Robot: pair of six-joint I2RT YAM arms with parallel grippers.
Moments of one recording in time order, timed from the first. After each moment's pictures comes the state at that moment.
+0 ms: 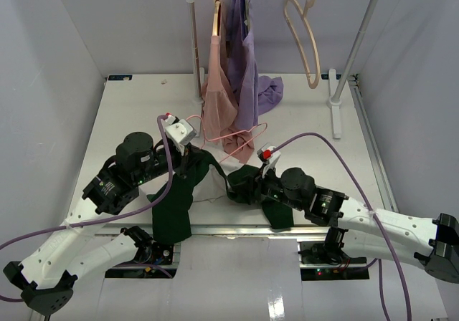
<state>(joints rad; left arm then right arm) -0.71 0.80 1.04 -0.49 0.19 0.03 1.14 0.88 0.58 0.07 0.11 0.38</state>
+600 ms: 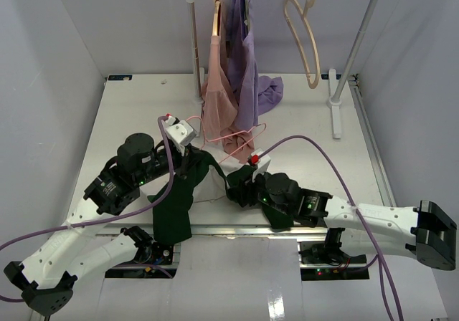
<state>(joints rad) -0.71 0.79 1.01 -0.48 0.18 0.03 1.22 1.03 0.56 0.13 0.25 0.40</state>
